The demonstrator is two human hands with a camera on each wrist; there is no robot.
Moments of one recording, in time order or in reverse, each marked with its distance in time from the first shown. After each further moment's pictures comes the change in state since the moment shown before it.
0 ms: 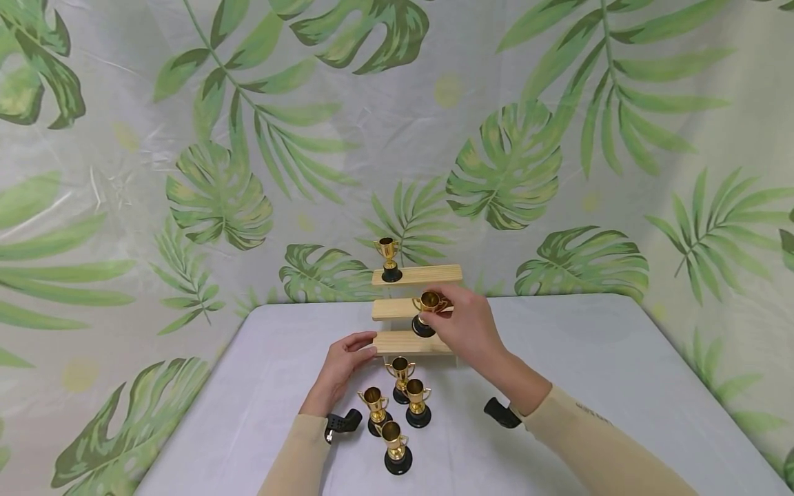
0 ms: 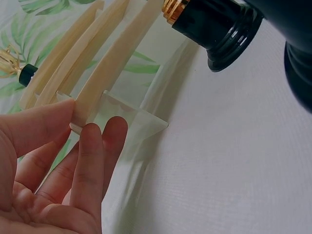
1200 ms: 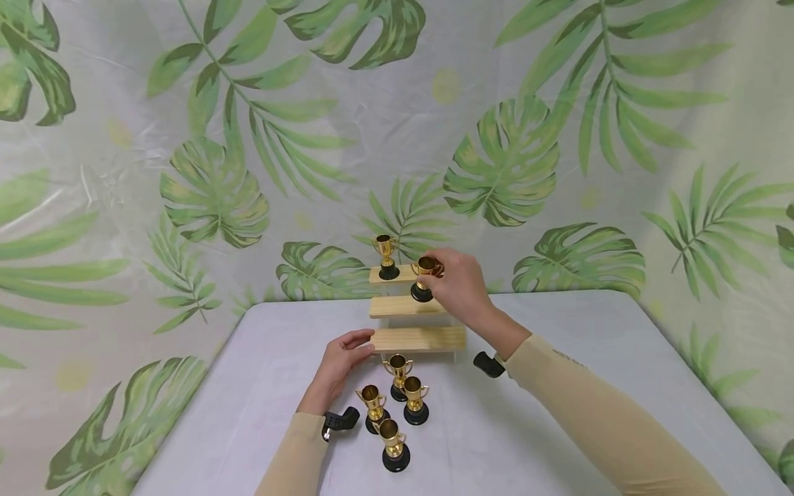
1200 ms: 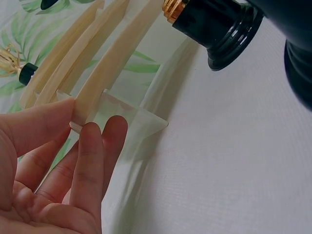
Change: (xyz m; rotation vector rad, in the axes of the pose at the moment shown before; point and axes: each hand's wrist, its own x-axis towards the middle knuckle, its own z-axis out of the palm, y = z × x) left_hand 0.000 0.001 -0.001 -0.011 -0.013 0.001; right_hand 0.059 0.018 -0.001 -0.157 -0.009 -0.006
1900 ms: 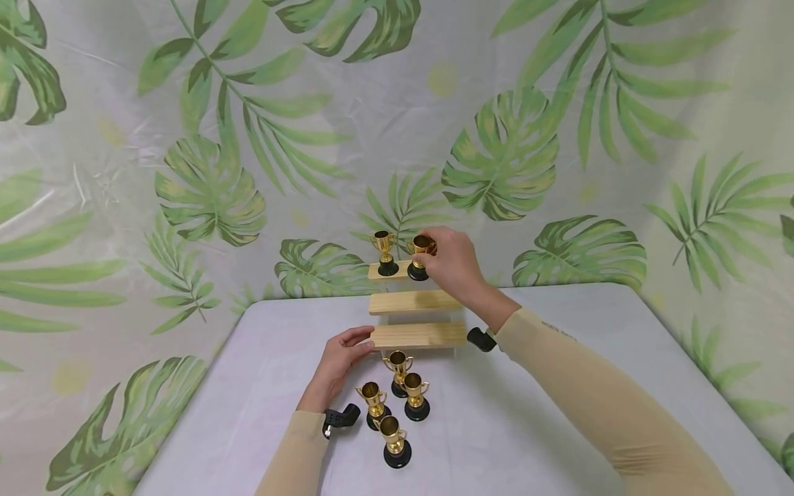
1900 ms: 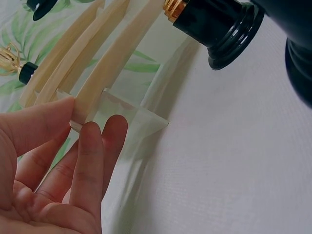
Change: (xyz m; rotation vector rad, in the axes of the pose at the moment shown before) left_hand 0.000 0.001 0.001 0.016 0.021 -0.030; right_hand 0.030 0.002 0.000 -0.037 -0.011 -0.008
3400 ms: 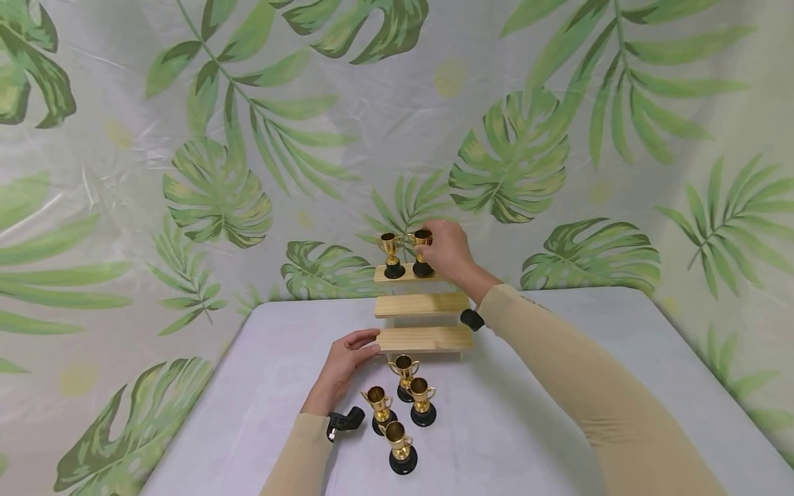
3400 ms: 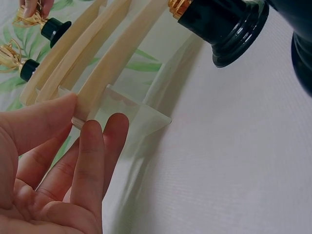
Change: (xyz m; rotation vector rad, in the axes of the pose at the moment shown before) left_hand 0.003 -0.003 -0.003 -0.019 -0.031 0.016; right_hand 0.046 0.021 0.028 -0.060 -0.150 0.151
